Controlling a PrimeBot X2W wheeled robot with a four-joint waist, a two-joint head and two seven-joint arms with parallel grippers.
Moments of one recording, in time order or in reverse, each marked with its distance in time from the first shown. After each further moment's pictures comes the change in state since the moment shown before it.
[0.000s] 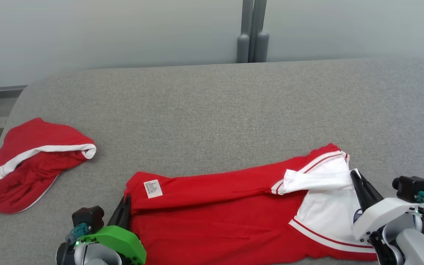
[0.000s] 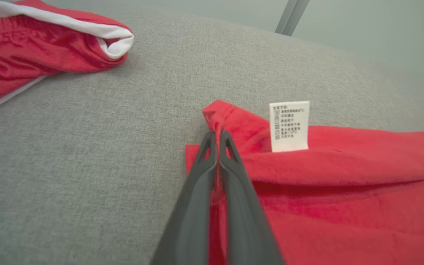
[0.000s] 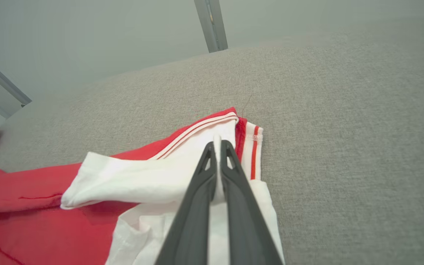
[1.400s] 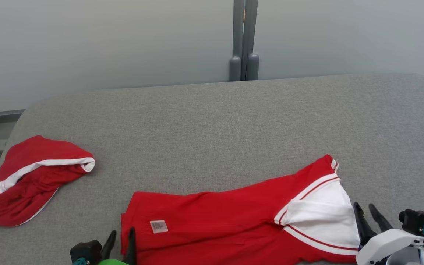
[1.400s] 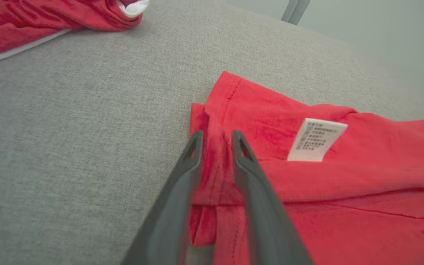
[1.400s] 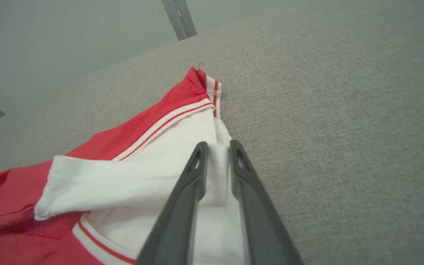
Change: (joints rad) left arm 0.182 -0.019 0.048 -0.073 -0.001 0.016 0.000; right arm 0.159 0.083 -0.144 0.011 -0.071 0.000 0.000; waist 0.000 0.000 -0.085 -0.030
